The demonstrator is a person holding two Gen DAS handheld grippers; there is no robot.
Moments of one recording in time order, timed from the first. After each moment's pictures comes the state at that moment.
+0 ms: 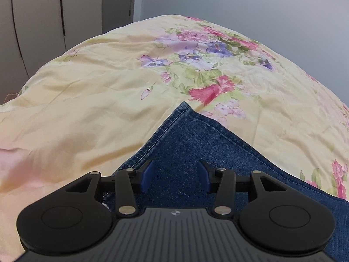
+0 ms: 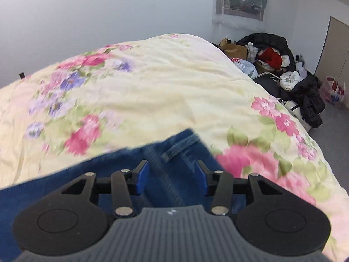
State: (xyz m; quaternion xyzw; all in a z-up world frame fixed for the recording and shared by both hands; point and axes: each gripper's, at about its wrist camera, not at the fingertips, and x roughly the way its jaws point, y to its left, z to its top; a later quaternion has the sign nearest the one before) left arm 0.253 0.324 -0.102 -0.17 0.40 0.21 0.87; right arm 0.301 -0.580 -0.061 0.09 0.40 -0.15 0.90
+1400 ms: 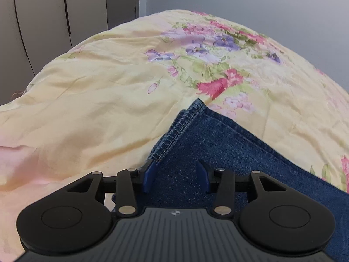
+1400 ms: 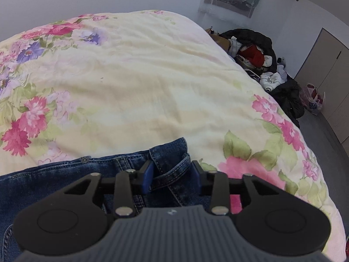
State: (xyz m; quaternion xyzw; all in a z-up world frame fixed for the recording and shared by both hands) left arm 0.248 0.329 -0.100 -0.17 0.41 0.22 0.87; right arm 0.358 -0.576 -0.114 -0.01 0.44 -0.23 0.87
